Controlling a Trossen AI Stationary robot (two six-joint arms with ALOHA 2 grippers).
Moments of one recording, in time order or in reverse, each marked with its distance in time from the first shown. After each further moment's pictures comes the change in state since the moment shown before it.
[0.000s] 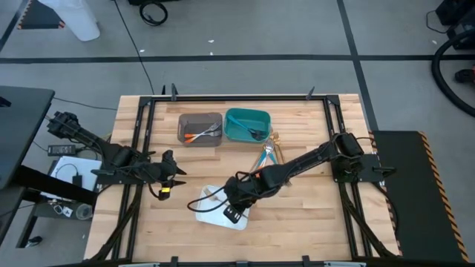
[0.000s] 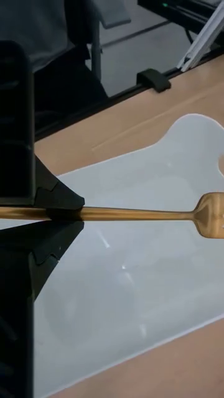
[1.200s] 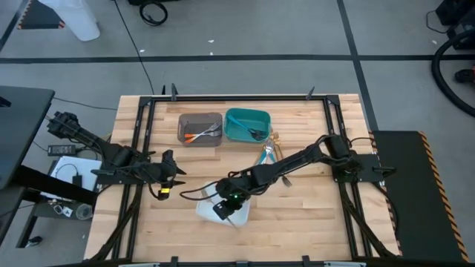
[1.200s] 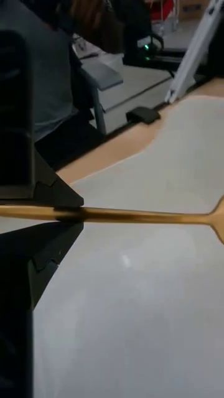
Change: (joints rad) left arm 0.000 0.000 0.000 -0.020 0.000 0.045; right arm -0.062 0.116 0.001 0.223 -0.235 0.179
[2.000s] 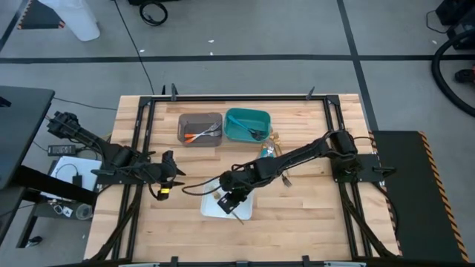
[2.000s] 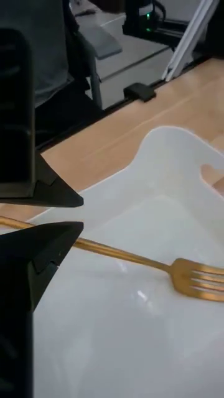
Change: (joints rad) left arm 0.000 0.000 0.000 -0.007 0.024 -0.011; right arm -0.021 -0.075 0.000 -0.166 0.064 -0.125
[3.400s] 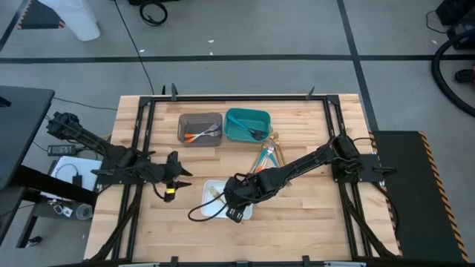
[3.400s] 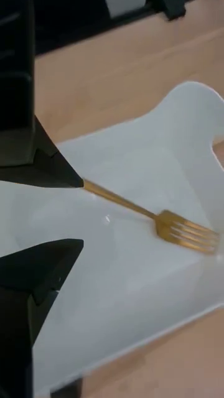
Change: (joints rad) left arm 0.025 0.095 0.015 0.178 -0.013 -0.003; right arm 0.104 0.005 0.075 -0.222 0.361 -0.234
